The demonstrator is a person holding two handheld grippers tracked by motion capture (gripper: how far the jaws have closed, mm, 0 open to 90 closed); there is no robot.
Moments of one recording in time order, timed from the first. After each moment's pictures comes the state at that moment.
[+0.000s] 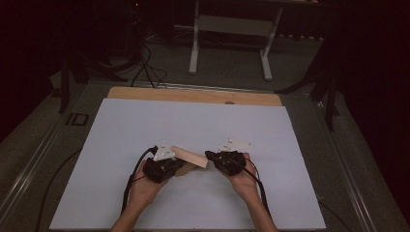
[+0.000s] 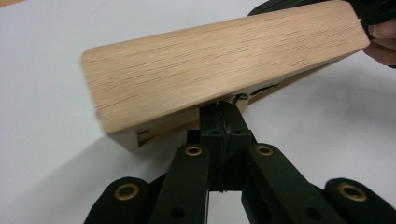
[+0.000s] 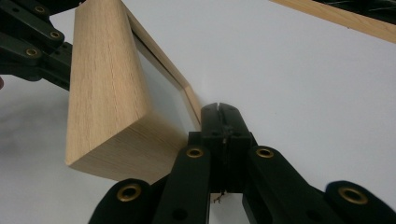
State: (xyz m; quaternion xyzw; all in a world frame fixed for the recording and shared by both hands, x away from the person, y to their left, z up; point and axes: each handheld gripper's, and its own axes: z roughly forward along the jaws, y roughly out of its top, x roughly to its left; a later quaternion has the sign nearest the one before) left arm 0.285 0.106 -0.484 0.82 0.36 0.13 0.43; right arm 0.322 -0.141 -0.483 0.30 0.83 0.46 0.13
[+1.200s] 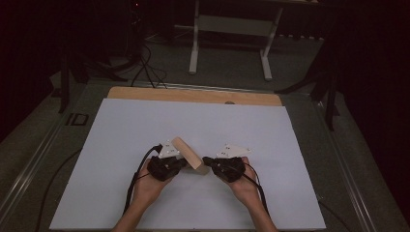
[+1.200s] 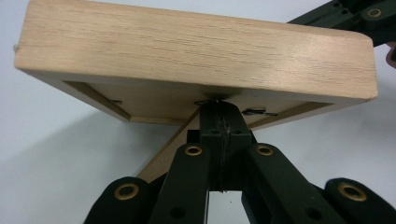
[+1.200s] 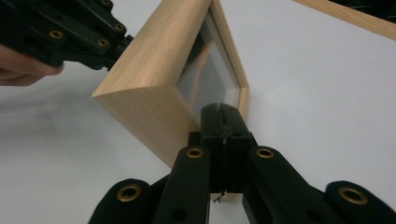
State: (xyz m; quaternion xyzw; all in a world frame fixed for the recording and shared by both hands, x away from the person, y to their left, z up) left arm 0.293 0.099 -0.486 0.82 0.36 0.12 0.42; right arm 0.305 -0.137 -0.480 0.27 0.84 0.45 0.13
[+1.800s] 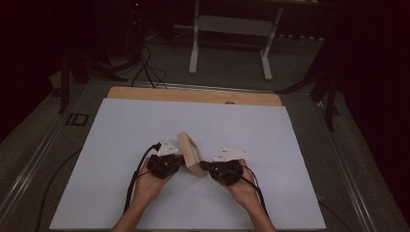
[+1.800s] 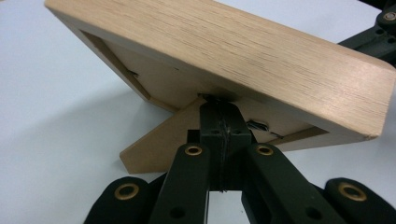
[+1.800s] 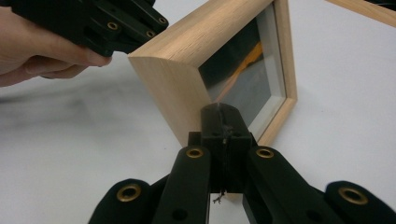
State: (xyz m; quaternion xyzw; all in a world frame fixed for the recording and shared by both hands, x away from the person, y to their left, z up) left arm 0.301 0.102 -0.492 0.81 0.37 0.12 0.44; right arm 0.297 -0.131 -0.480 0.25 0.85 0.45 0.11
